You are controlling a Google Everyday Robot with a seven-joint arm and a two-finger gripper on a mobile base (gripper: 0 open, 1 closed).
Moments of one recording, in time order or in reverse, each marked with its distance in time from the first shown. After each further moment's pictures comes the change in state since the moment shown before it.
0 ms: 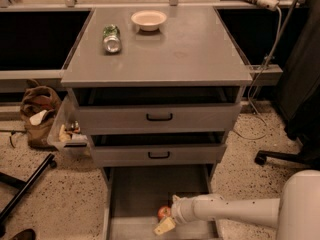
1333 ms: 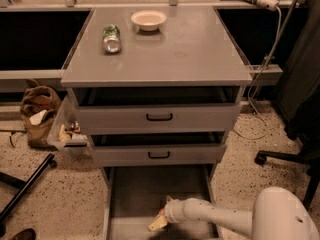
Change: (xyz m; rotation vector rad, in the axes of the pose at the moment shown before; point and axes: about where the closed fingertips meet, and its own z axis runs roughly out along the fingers) arm 0.030 -0.051 0.113 0.024 -0.077 0.012
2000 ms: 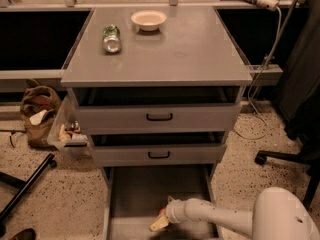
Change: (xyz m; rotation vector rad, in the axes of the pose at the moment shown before) arm 0.006 -0.004 0.000 0.007 0.008 0.003
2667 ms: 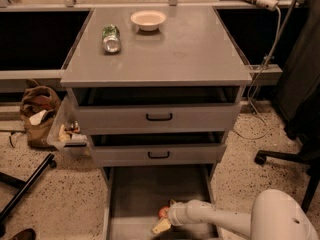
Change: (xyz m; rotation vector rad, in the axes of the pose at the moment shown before) arm 0.025 -0.004 0.004 -0.009 0.034 0.032
